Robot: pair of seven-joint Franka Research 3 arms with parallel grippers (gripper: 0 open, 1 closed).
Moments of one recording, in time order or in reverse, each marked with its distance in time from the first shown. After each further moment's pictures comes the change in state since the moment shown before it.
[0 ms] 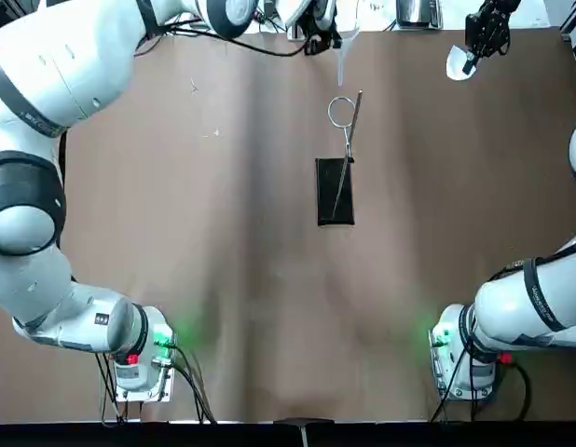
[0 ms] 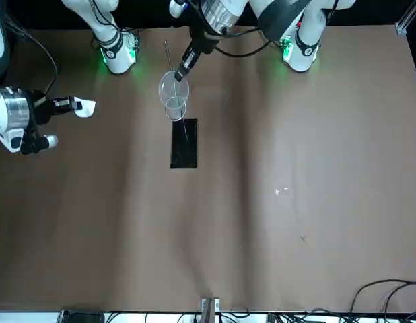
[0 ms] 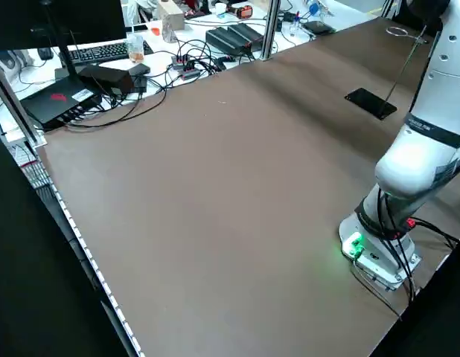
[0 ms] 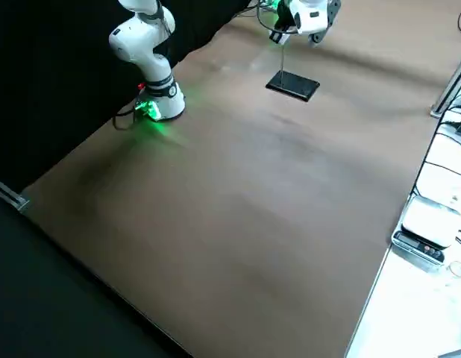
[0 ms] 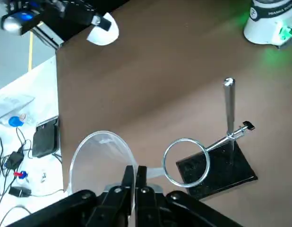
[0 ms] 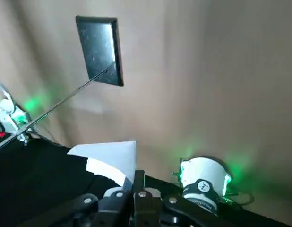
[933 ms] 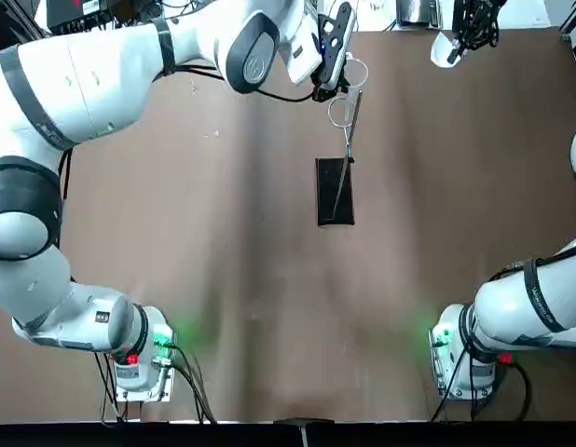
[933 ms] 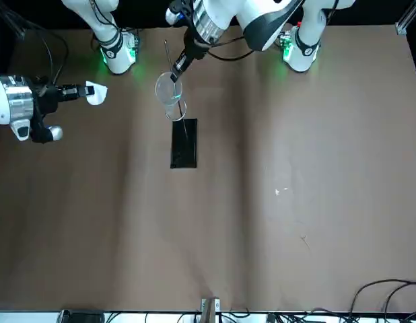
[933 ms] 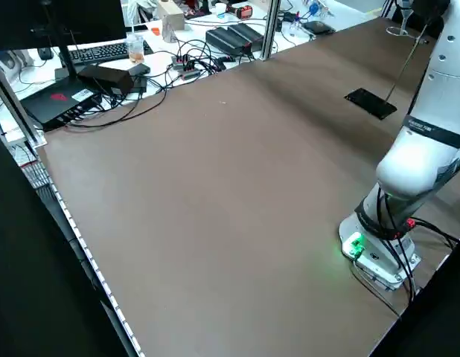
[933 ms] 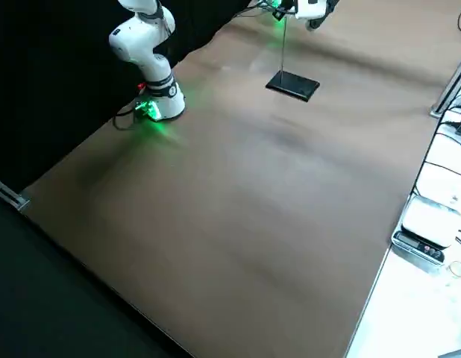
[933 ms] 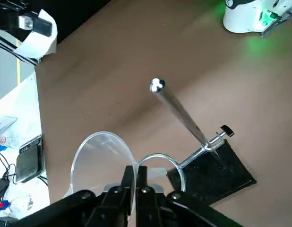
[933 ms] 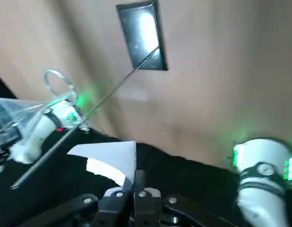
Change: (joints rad) left arm 0.036 -0.003 -0.093 -0.192 0.002 0.180 0.088; right arm 0.003 -0.015 0.009 0.000 0.255 -0.053 0.260
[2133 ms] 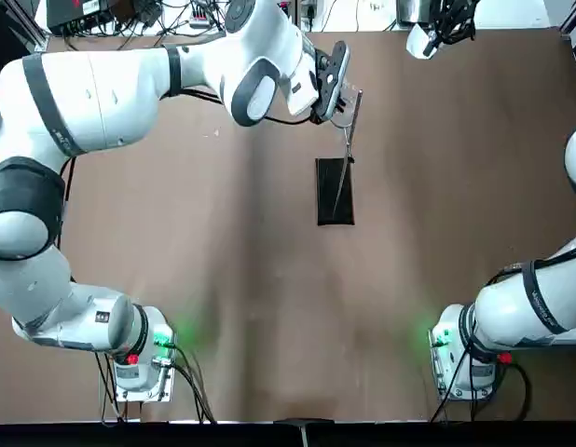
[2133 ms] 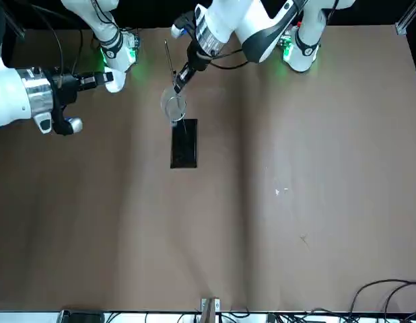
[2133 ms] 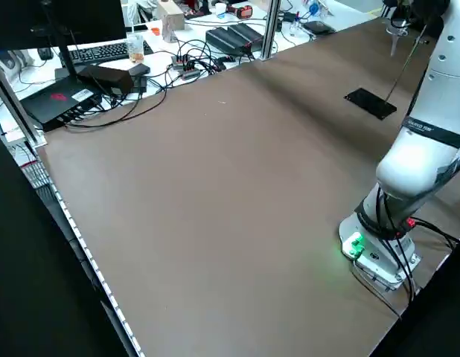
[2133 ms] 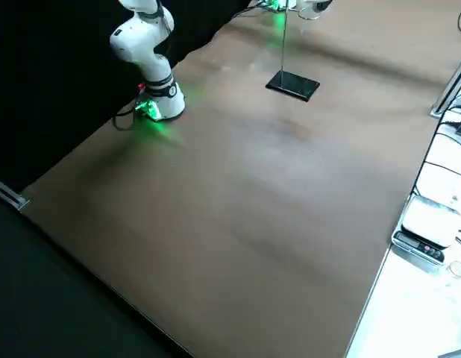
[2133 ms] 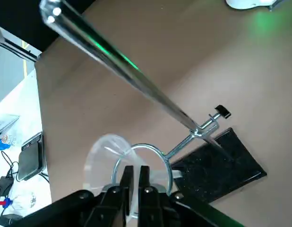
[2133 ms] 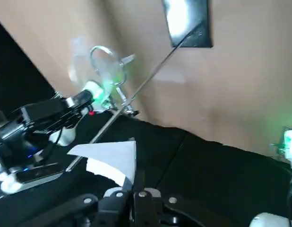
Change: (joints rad) left arm 0.000 0.001 0.000 -0.155 0.051 0.188 0.013; right arm 0.076 0.001 0.008 -0.003 0.177 0.002 0.123
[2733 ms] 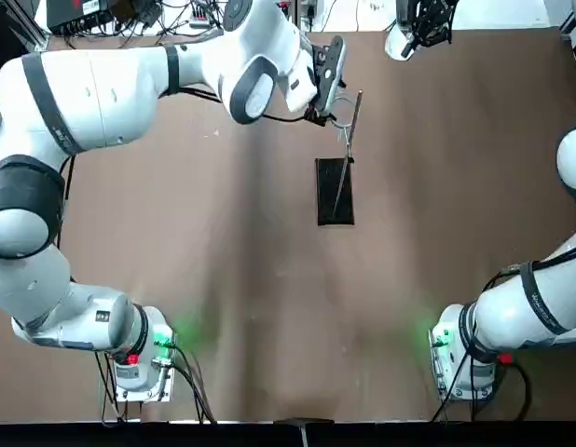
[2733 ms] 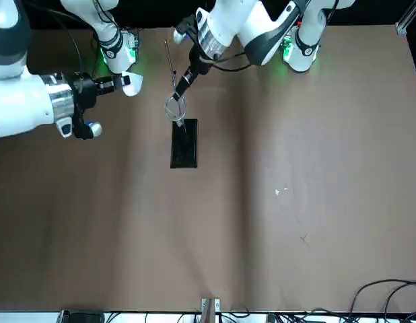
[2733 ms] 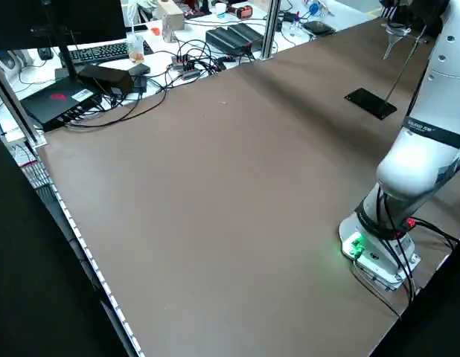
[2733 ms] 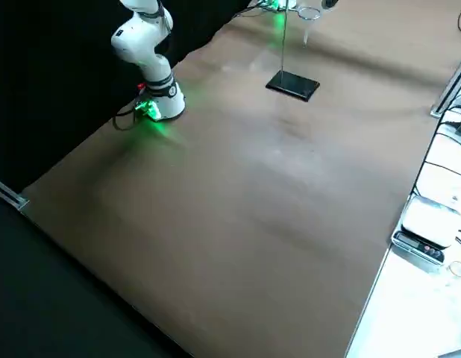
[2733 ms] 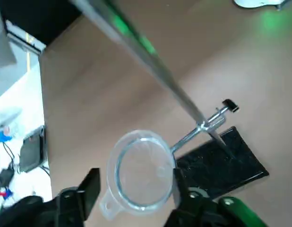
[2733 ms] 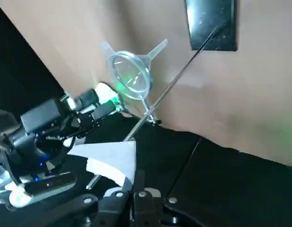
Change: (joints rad) left arm 0.022 0.001 0.001 -0.001 0.003 -0.005 -0.063; right arm 0.074 0.024 0.001 -0.014 0.042 0.087 0.034
